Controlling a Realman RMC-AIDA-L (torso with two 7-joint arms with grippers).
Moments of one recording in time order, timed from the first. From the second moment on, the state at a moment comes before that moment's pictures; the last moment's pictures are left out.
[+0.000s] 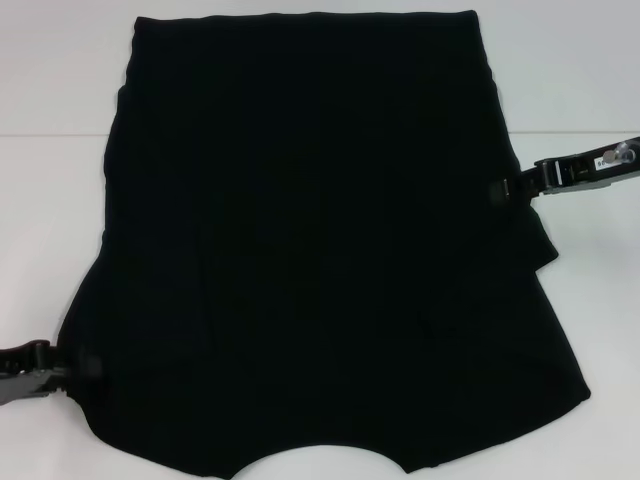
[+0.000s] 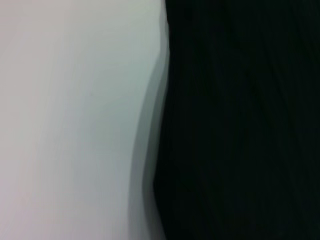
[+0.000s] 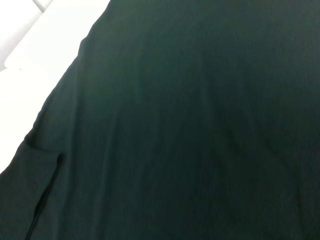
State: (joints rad) left arm -0.52 -2.03 0.25 0.81 2.66 1.59 -2.37; right arm 0.84 1.94 -0.79 -0.74 -2.42 -1.31 2.40
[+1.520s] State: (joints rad) left arm -0.59 -2.01 0.26 0.80 2.59 1.64 -2.31; right arm 0.66 1.96 -0.80 -0.73 -2.56 -1.50 2.39
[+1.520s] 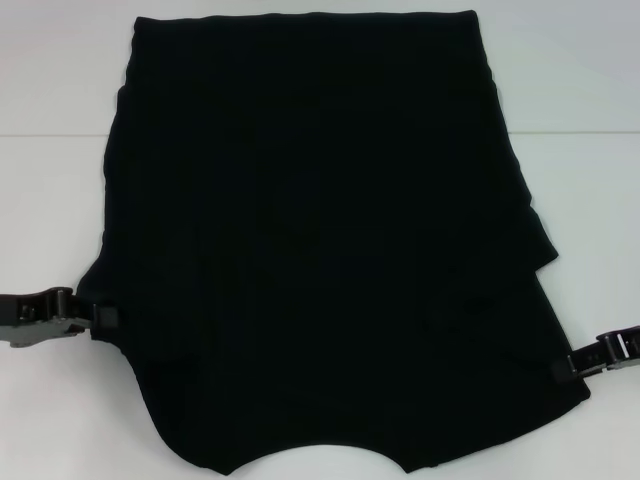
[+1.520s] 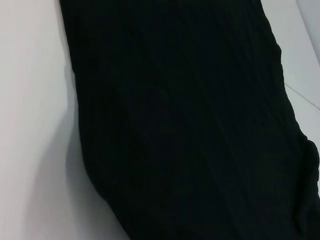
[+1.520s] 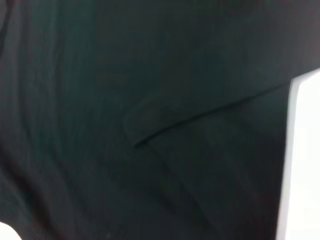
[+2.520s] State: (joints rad) left arm -0.59 -2.00 0.26 0.77 2.59 1.60 -2.32; right arm 0.68 1.99 -0.80 -0.71 -2.55 -1.51 2.39
